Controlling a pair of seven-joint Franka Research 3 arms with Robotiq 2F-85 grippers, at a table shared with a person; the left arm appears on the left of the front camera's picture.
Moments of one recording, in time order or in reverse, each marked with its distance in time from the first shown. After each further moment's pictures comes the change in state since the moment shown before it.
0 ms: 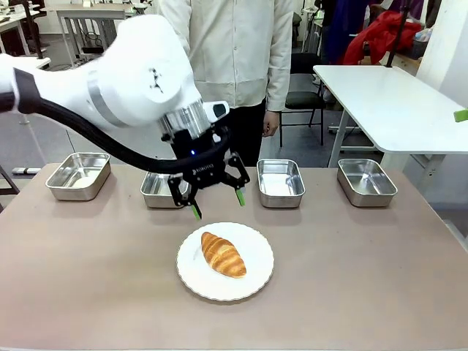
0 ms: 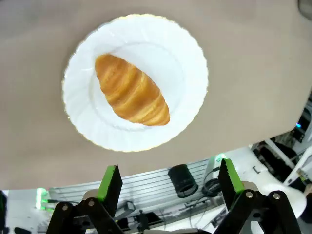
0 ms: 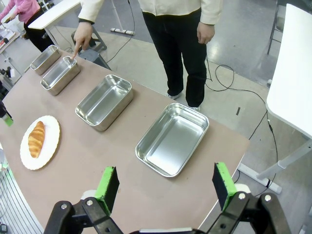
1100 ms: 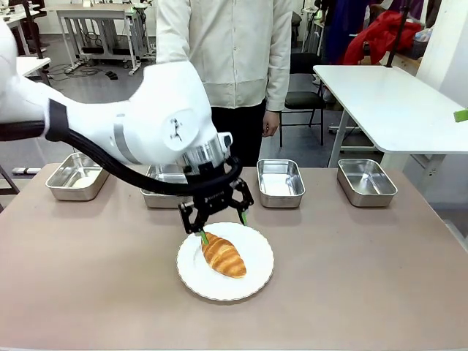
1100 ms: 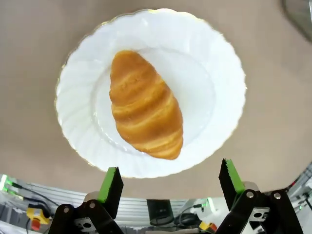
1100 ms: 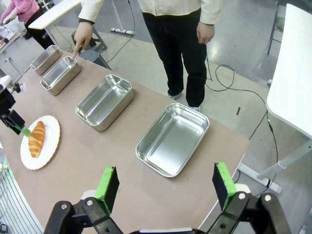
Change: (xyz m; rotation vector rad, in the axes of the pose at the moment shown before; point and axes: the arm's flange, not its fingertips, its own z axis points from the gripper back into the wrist) left arm -0.003 -0.002 -0.065 0.079 -0.074 0.310; right arm 0.000 0.000 0.000 0.001 0.000 0.000
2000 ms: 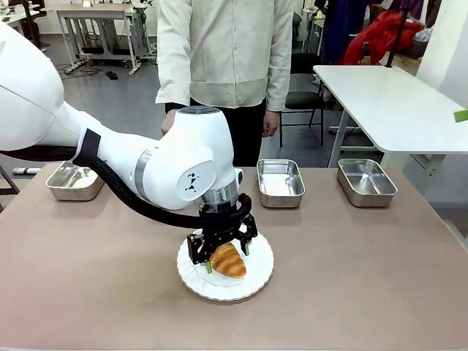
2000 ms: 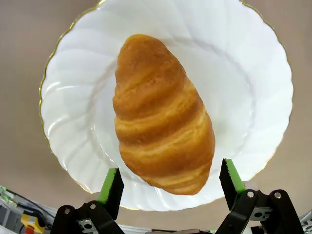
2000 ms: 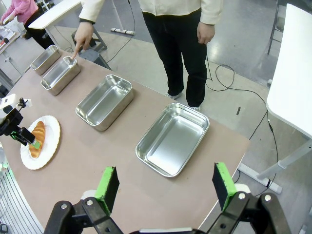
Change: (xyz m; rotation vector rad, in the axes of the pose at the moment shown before) left arm -0.019 0.003 -0.059 0.084 -0.082 0.049; right arm 0.000 0.000 0.000 0.000 0.000 0.000
